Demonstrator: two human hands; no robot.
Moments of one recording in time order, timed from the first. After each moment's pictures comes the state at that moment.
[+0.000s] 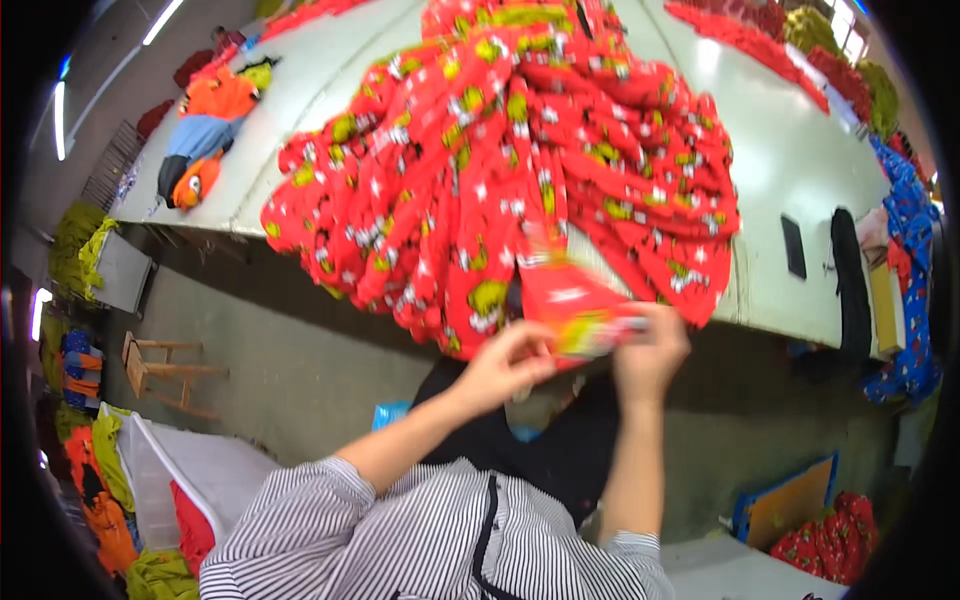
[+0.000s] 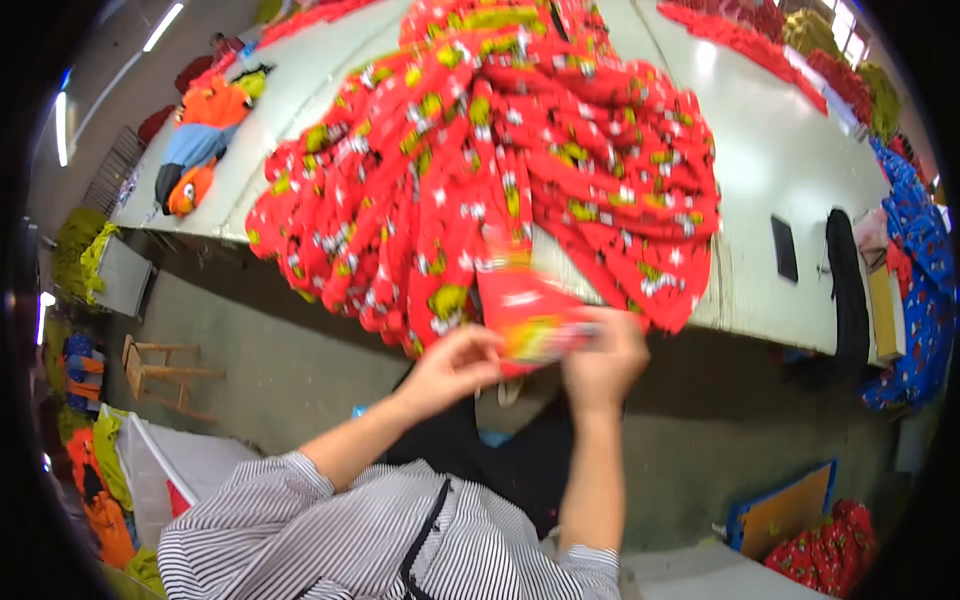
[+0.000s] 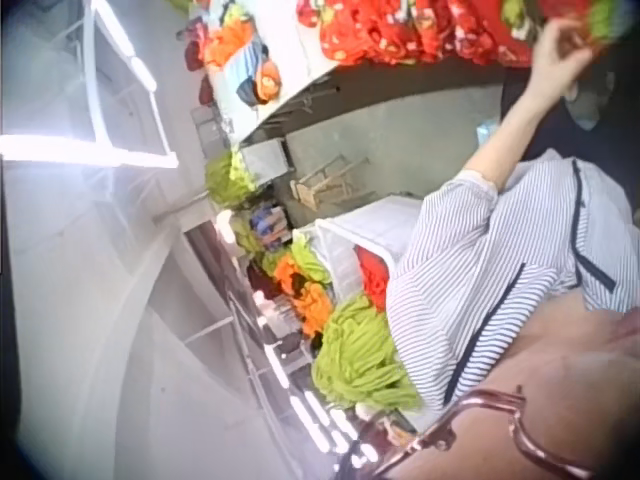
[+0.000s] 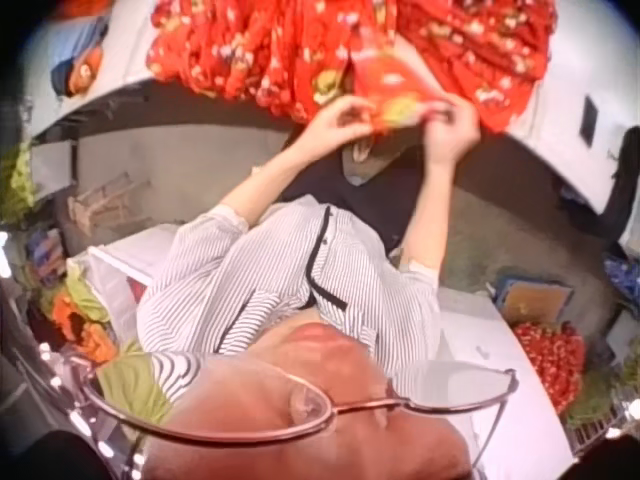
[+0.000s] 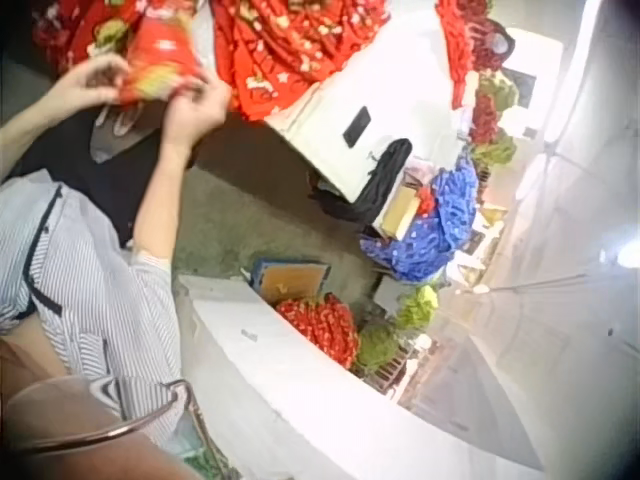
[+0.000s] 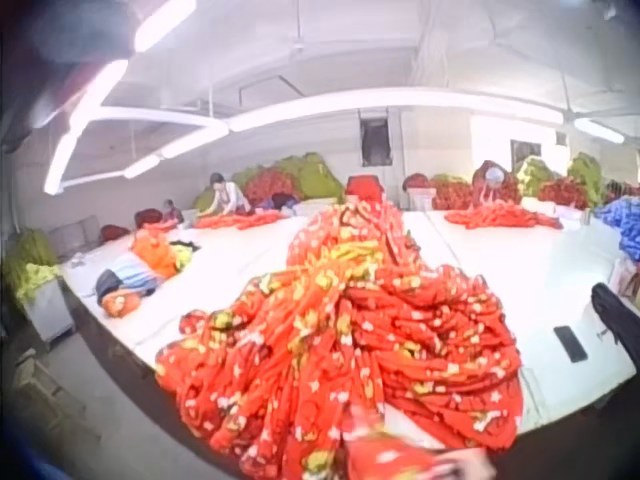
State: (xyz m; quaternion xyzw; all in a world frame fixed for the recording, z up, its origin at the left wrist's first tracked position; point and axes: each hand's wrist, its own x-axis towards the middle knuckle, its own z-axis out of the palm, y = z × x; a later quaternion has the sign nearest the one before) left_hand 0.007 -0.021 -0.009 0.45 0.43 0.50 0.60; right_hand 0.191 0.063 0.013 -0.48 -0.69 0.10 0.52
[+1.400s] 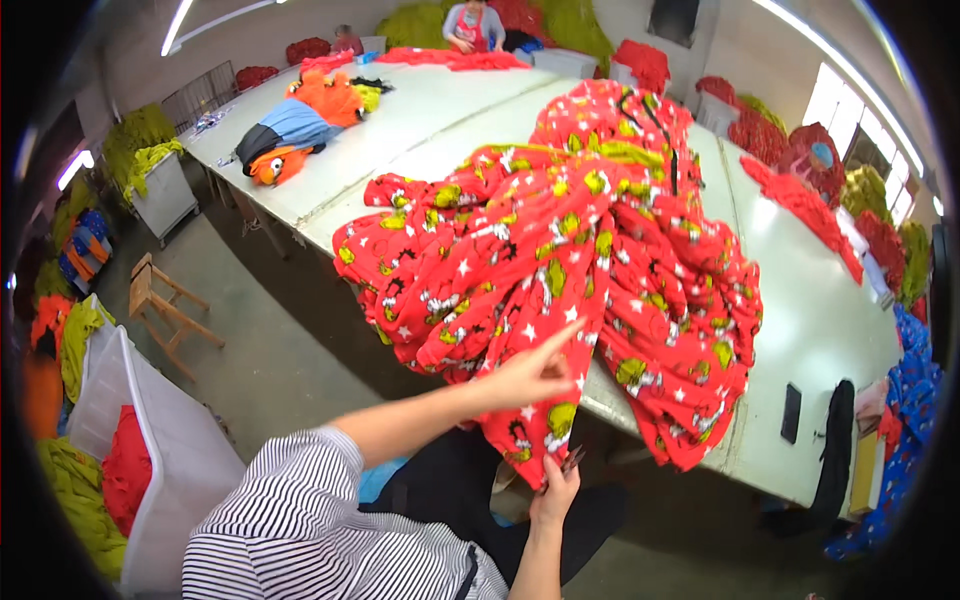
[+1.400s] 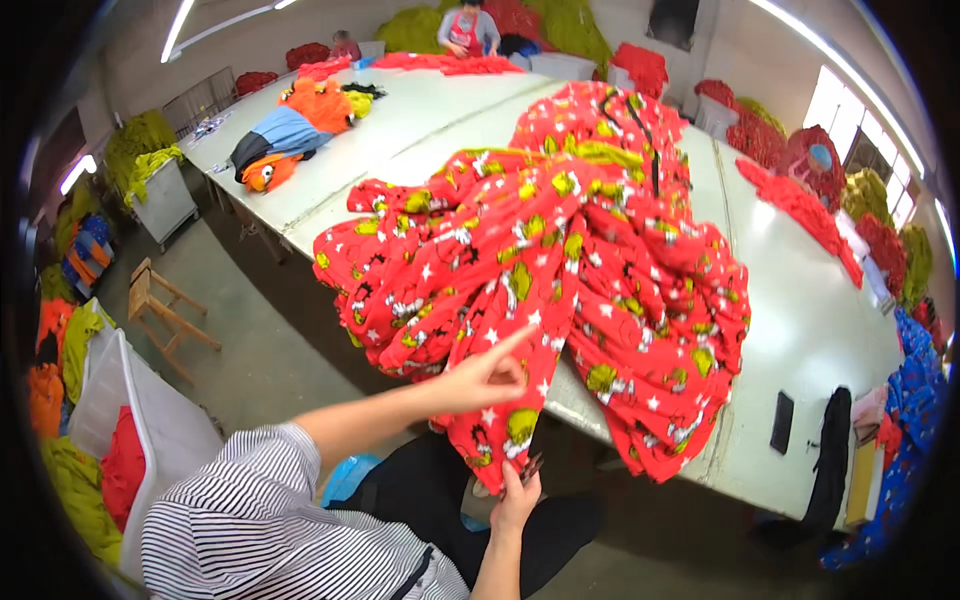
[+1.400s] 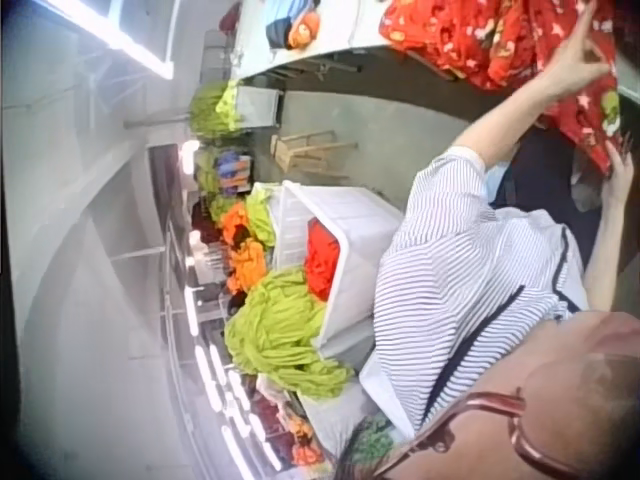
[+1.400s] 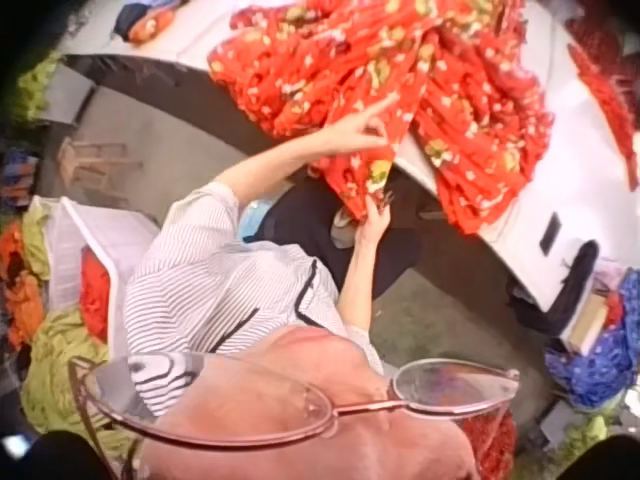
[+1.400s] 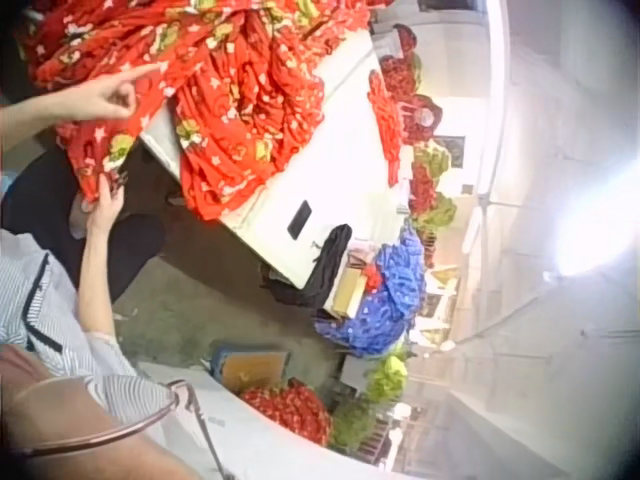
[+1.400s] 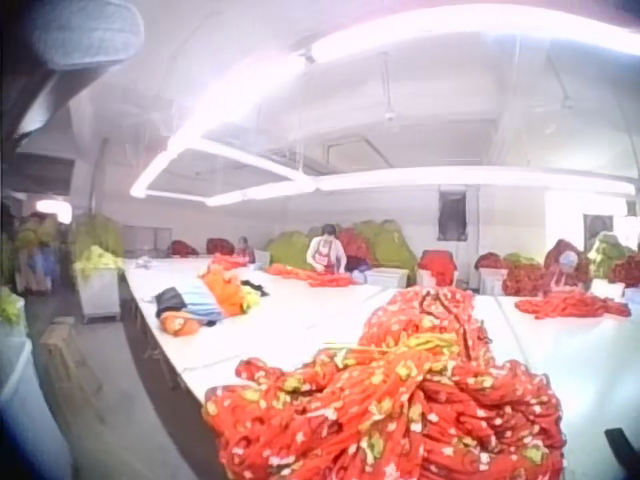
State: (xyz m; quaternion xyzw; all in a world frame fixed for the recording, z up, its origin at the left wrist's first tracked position) left_hand -0.041 0.057 0.051 0.60 0.44 0.49 0.46; right_hand 0.133 0.001 -0.069 -0.36 -0.28 0.72 0.53
